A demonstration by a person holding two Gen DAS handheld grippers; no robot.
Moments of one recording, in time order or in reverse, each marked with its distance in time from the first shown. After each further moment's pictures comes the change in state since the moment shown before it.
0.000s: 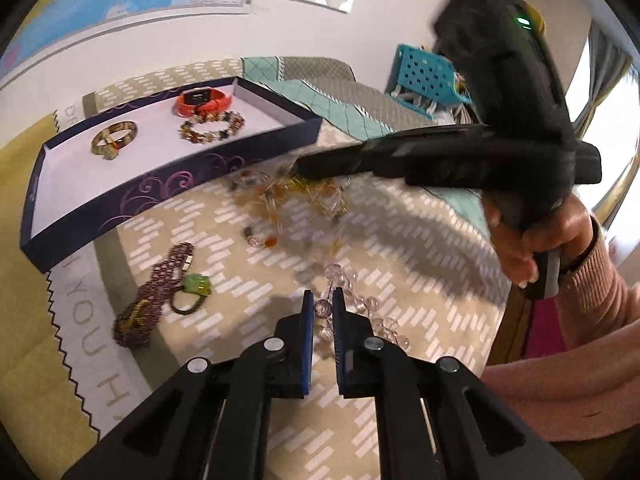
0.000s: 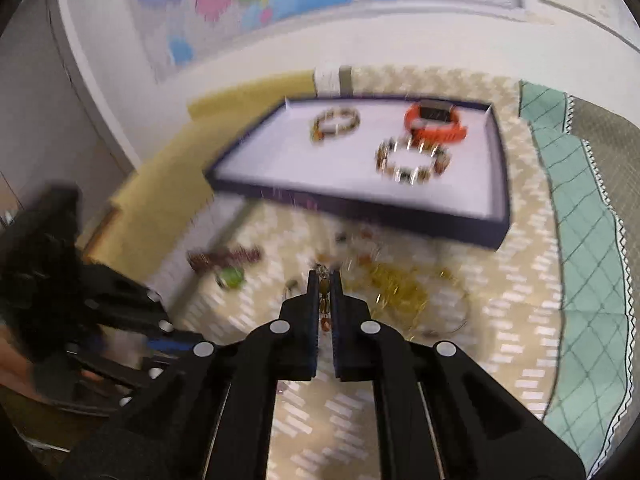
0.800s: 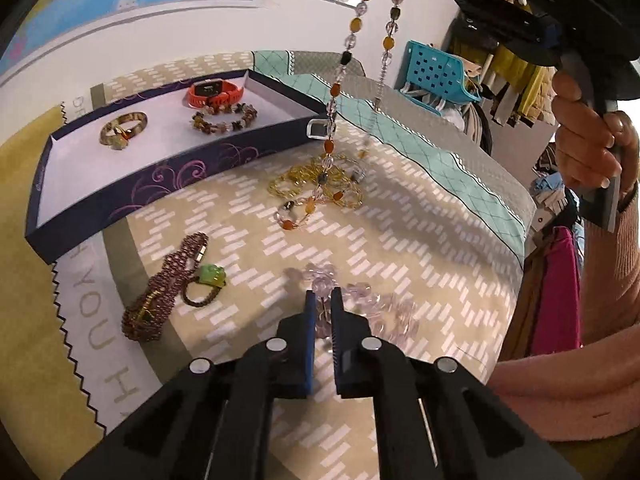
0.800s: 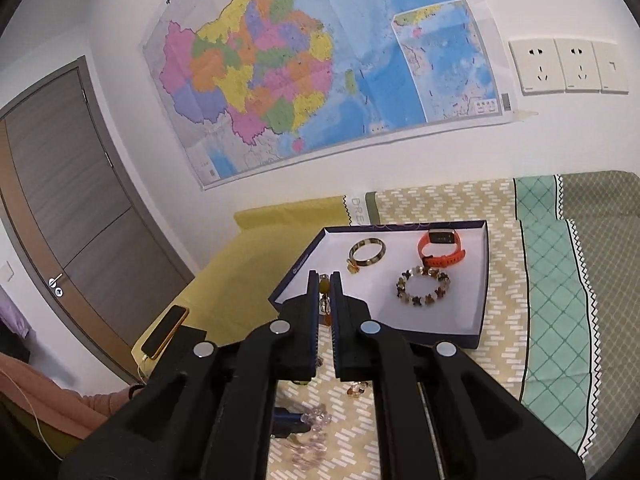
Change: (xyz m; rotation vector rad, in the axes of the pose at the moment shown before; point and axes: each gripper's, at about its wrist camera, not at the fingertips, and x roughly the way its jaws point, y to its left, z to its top) left arm 0.006 0.004 -0.004 -0.003 0.019 0.036; right arm -0.085 0.011 0.055 0.024 -0.259 0.110
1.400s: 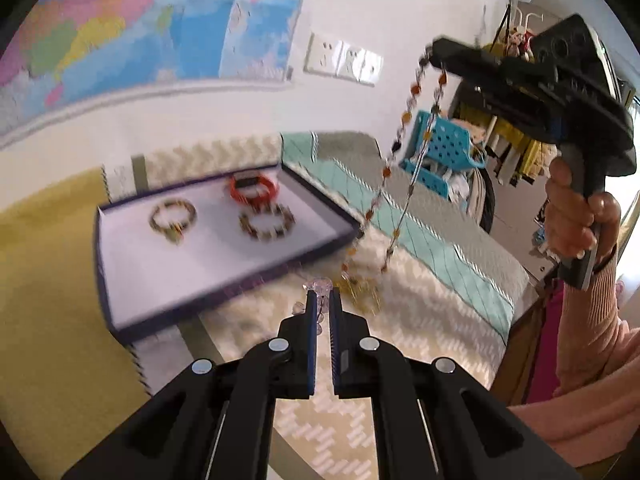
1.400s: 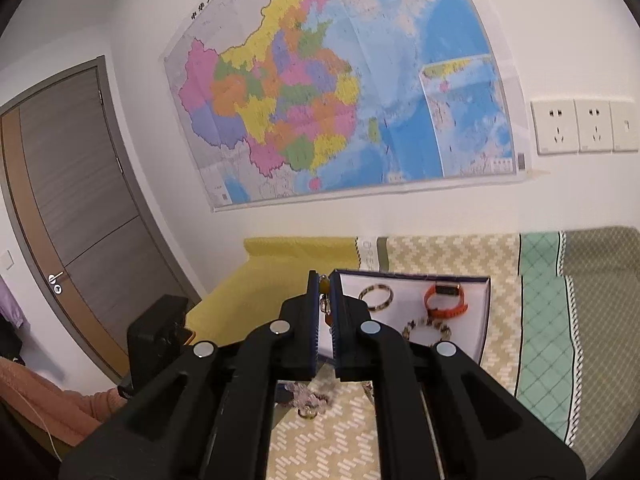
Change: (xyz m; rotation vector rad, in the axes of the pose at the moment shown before) left arm -0.070 0.026 0.057 -0.035 -0.208 0.025; right arm -0.016 0.021 0.046 -0.080 -0.089 0.010
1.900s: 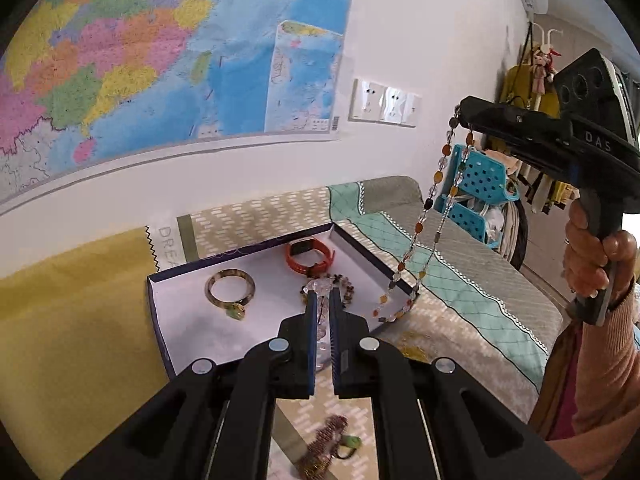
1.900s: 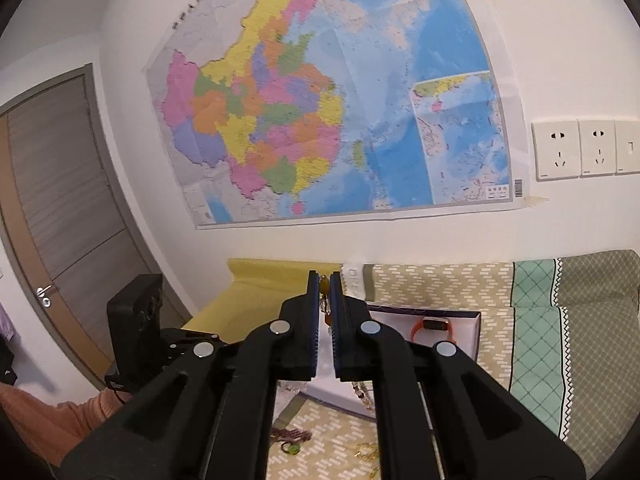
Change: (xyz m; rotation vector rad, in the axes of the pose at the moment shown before) left arm -0.004 0.038 0.061 0.001 -0.074 0.117; right arm 0.034 -0.021 0.033 0.015 -0.011 -0.061
